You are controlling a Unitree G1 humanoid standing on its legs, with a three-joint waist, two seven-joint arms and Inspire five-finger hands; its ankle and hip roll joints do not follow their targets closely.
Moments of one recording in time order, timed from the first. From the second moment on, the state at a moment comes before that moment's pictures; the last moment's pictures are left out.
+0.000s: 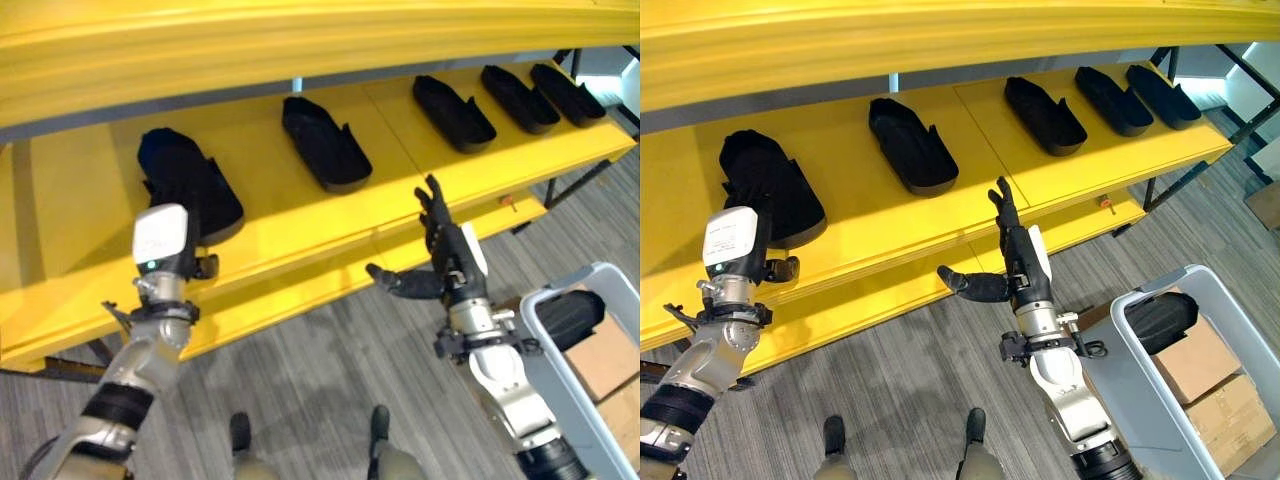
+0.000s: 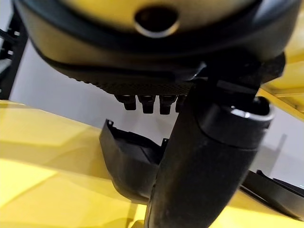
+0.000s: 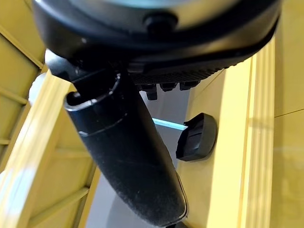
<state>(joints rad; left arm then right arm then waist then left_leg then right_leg) -0.37 0.74 -0.25 0.35 0.54 0.09 0.50 -0.12 -0.40 0.27 -0.19 0.20 -0.15 -0.23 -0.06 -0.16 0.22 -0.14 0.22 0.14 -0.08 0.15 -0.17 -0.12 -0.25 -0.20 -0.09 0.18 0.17</state>
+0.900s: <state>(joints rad) -0.41 0.71 -0.24 0.29 0.57 0.11 0.54 -0.13 -0.40 0.27 -0.19 0.16 -0.15 -0.25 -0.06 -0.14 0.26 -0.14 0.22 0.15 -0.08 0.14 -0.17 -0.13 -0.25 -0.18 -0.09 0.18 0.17</state>
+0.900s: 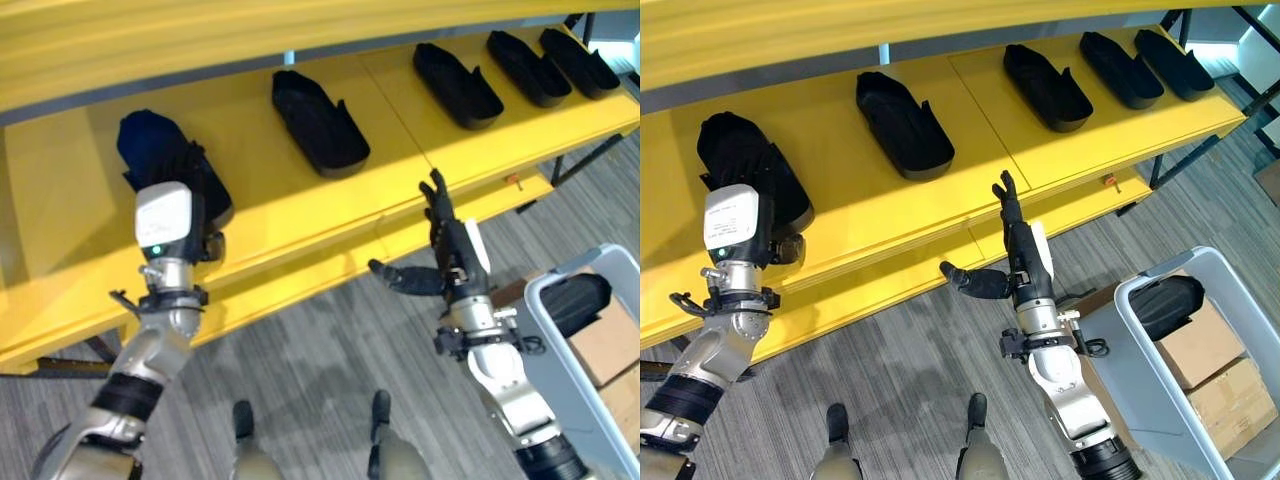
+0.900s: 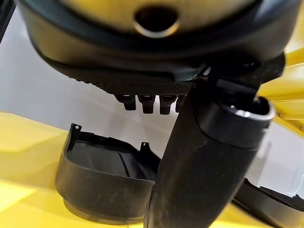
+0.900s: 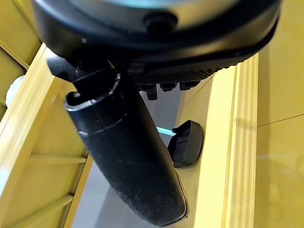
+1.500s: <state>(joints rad) -0.44 0.68 -0.24 0.29 0.58 0.11 0.54 -0.14 -0.40 0.27 -0.19 0.16 -0.15 -0.26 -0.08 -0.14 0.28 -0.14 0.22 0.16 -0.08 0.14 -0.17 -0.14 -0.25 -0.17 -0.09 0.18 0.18</state>
